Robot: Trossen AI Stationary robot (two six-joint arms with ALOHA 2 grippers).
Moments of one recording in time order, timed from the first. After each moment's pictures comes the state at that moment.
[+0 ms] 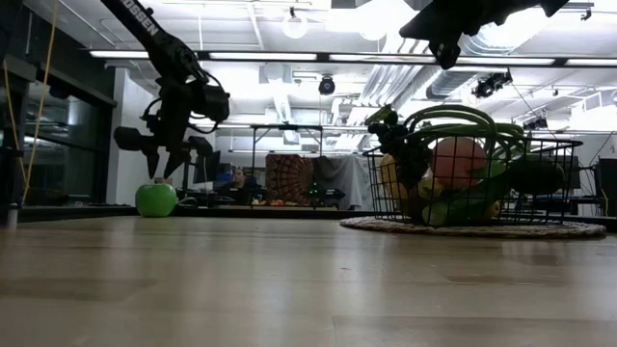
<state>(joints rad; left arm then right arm) 1.04 1.69 1.14 -0.87 -0.59 -1.44 -0.17 0.93 0.77 -0.17 -0.17 0.21</state>
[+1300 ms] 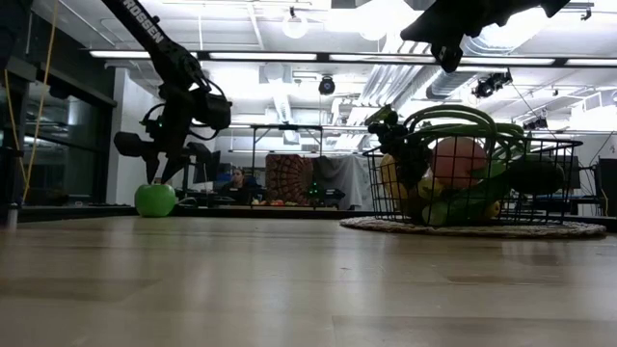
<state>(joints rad) 1.04 1.74 1.14 -0.88 -0.61 -1.50 -0.17 0.93 0.77 -0.18 -0.17 0.25</state>
